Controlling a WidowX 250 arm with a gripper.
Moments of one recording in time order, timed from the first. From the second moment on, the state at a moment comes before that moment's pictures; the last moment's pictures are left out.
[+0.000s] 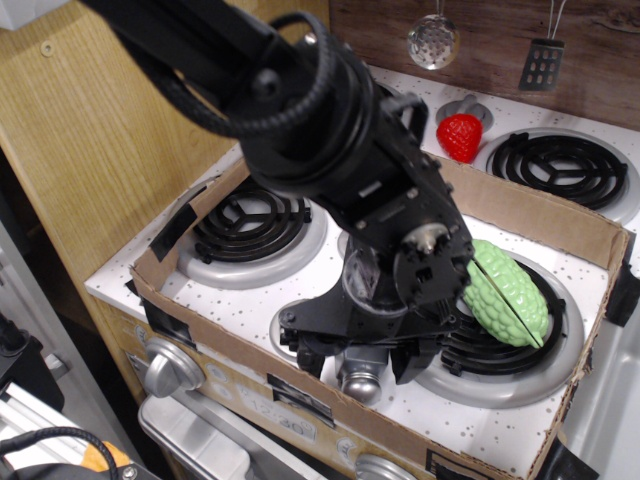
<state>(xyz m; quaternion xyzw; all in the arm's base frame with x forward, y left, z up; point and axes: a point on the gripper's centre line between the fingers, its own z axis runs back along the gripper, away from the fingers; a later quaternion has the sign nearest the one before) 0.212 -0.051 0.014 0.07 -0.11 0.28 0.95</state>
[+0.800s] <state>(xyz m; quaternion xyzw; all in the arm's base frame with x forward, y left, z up) 0.220 -0.047 0.003 0.06 -0.10 0.26 0.96</state>
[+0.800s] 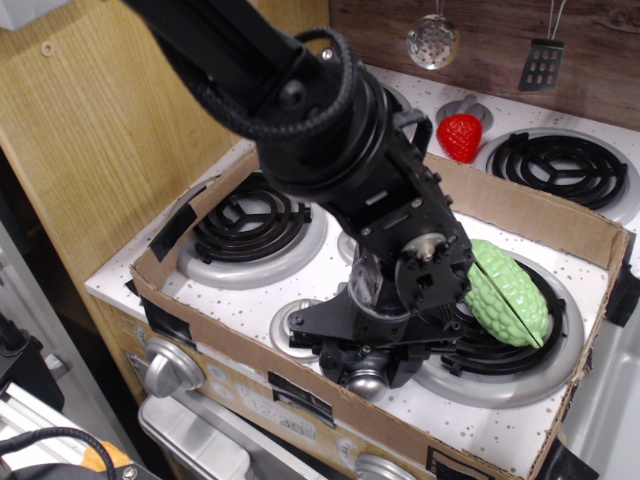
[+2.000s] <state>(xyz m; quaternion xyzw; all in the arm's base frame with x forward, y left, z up) 0.266 0.001 0.047 -0.04 0.24 0.28 0.93</state>
